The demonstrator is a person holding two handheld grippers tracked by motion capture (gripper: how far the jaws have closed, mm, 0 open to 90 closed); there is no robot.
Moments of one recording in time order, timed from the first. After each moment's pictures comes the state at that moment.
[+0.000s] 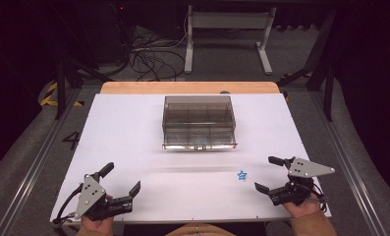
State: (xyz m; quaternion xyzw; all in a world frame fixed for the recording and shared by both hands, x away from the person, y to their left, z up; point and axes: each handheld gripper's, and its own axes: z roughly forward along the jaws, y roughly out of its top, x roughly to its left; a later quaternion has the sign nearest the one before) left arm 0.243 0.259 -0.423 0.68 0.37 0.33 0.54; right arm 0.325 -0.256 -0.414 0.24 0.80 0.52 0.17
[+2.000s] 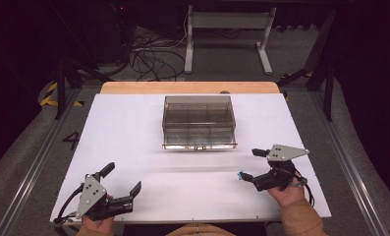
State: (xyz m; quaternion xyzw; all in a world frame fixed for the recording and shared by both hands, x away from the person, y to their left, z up) left arm 0.243 0.257 -0.424 0.68 0.37 0.33 0.54; right arm 0.360 -0.219 -0.410 0.23 0.83 0.48 0.14
